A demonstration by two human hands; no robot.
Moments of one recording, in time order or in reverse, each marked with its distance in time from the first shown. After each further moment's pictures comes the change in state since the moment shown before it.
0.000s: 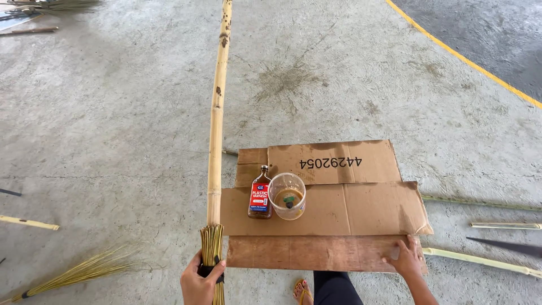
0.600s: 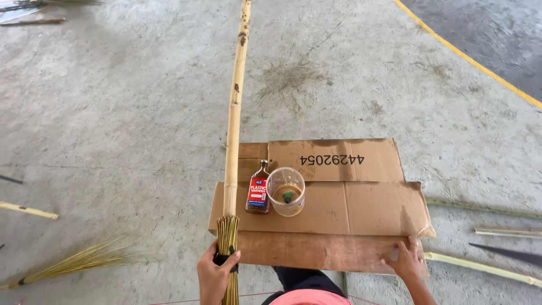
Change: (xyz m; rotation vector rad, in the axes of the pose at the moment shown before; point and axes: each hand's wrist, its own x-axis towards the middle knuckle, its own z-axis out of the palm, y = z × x) left_hand -0.015 -0.018 0.051 -0.077 -0.044 -0.054; right_hand 0.003 0.011 0.013 -0.065 0.034 -0.034
